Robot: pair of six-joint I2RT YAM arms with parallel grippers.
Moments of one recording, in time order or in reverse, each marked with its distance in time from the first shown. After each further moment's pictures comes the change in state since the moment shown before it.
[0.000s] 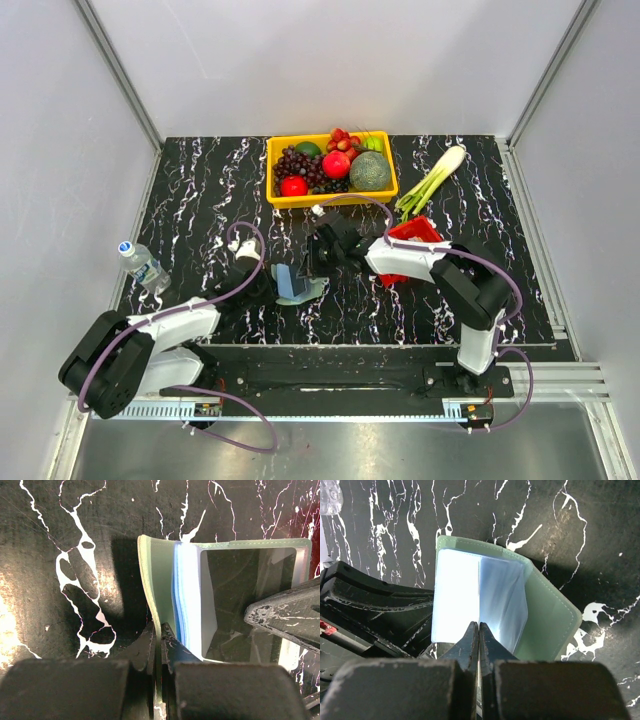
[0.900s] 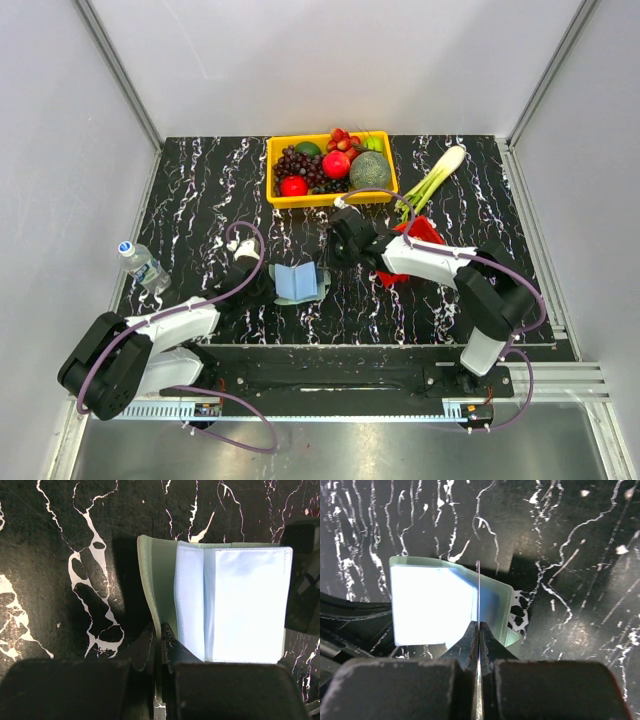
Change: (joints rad) left arm 0.001 -0.008 0.010 -0.042 -0.027 0.008; right arm -0.050 -0.126 -0.058 -0.100 0.203 -0.030
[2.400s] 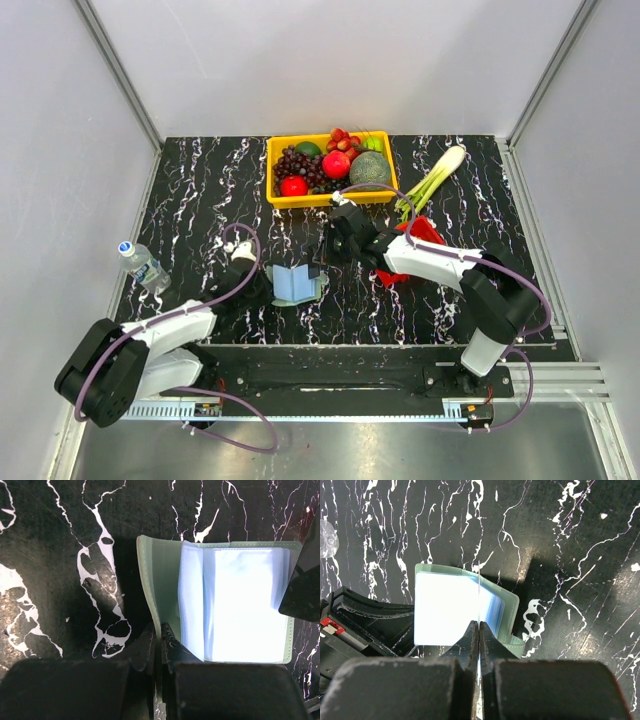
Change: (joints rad) left arm 0.025 -0.047 -0.030 -0.008 0.022 0.013; right arm 0.009 -0.027 0.015 0.041 -0.023 -0.002
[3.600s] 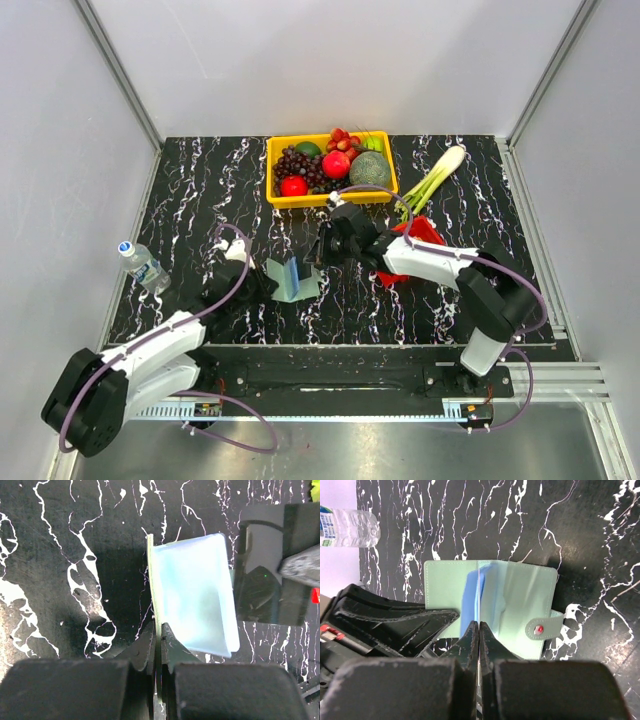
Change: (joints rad) left arm 0.004 -0.188 -0.019 -0.018 0.016 0.042; right arm -0.009 0.026 -0.029 0.132 -0.148 0.064
